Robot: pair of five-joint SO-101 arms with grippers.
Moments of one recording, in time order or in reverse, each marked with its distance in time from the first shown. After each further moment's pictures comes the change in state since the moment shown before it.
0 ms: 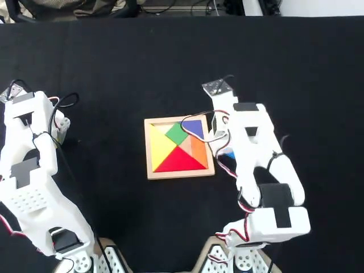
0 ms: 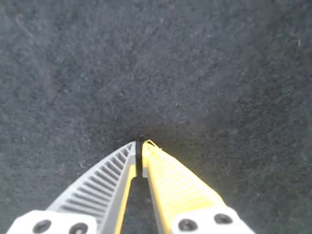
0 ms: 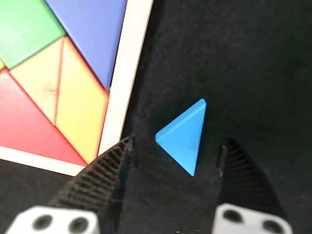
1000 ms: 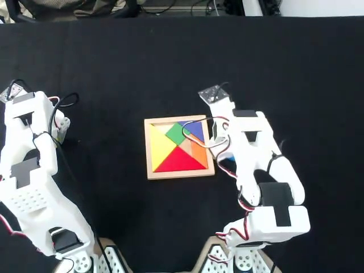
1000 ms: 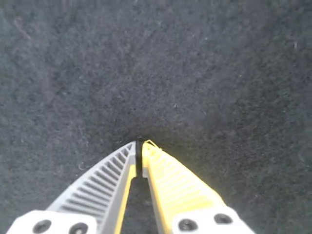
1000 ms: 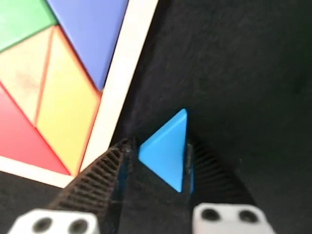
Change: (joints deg) left arm 0.0 0.0 0.0 -0.8 0.0; right arm 0.6 0.6 5.4 -7.8 8.2
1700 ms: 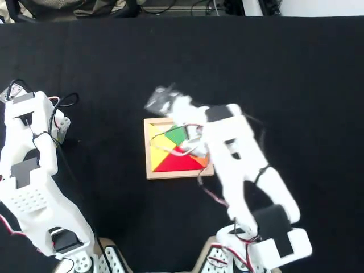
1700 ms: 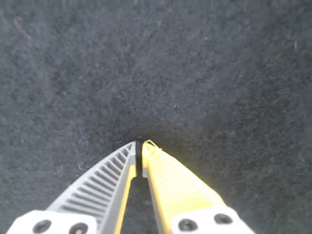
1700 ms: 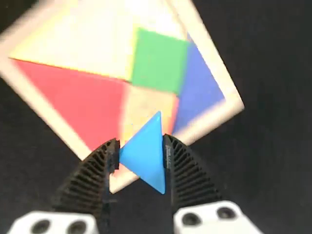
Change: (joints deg) left arm 0.0 0.0 0.0 0.0 0.0; right arm -18.8 -11.9 -5.4 7.5 20.4
